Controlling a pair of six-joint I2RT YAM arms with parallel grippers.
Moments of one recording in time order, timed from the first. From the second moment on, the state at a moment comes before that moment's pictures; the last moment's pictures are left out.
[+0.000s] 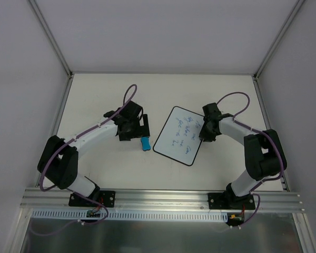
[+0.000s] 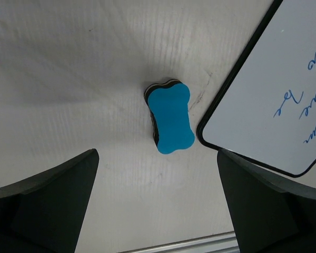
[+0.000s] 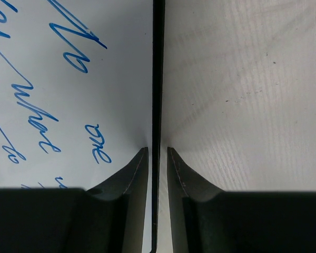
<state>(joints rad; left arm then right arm) -0.57 1.48 1.02 -0.63 -0.04 -0.68 0.32 1.62 0.92 -0.51 0.11 0.69</state>
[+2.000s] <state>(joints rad) -0.71 1.79 1.15 -0.63 -0.23 -0.75 0.34 1.62 0.92 -0.53 0.07 0.63</state>
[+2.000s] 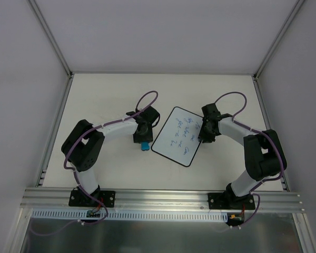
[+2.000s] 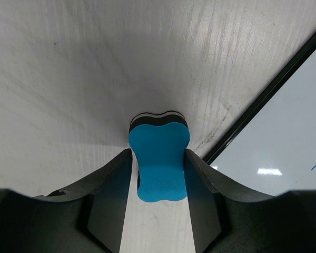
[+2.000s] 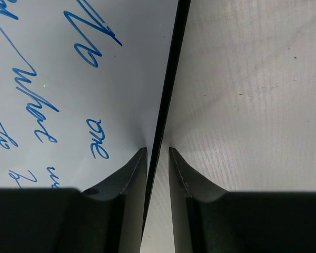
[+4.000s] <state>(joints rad) -0.69 1.82 1.40 -0.62 -0.07 -0.29 0.28 1.86 1.24 -0.47 0.01 0.46</state>
